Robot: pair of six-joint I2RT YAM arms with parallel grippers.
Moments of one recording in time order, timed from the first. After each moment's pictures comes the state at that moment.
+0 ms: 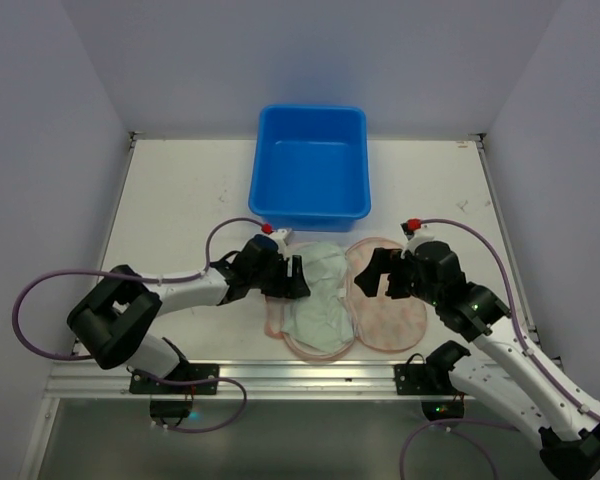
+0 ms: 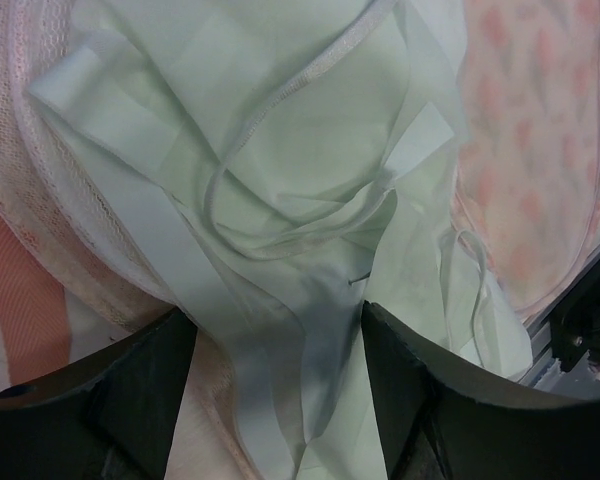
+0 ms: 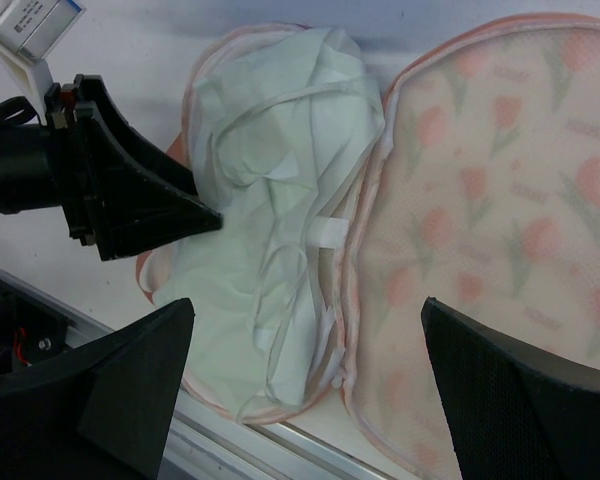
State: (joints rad) left arm -0.76 1.48 0.63 0.07 0.21 -0.63; right arm 0.59 0.68 0.68 -0.60 -0.02 0.56
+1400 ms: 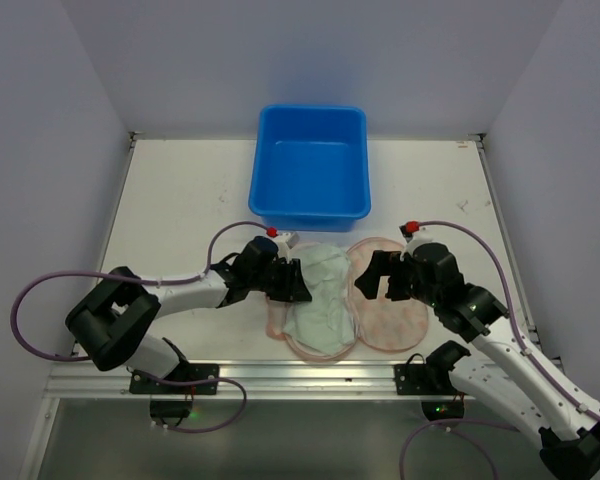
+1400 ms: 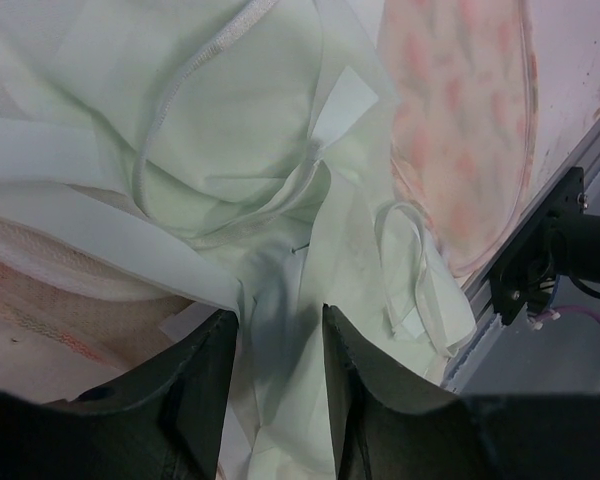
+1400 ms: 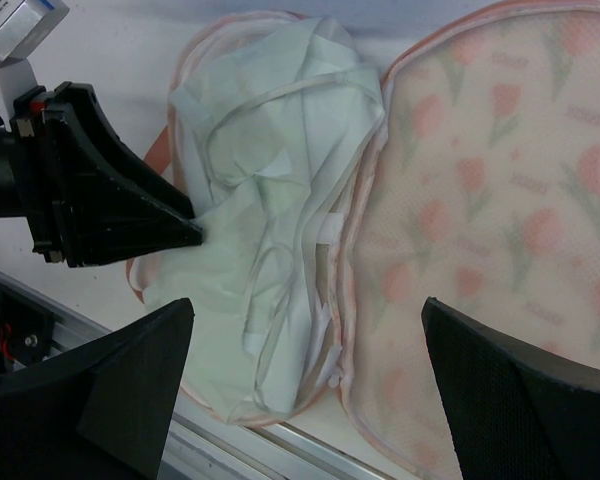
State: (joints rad) left arm -0.77 1.47 0.61 0.11 0.33 -0.68; right arm 0.59 0.68 0.66 -0.60 -0.02 0.55
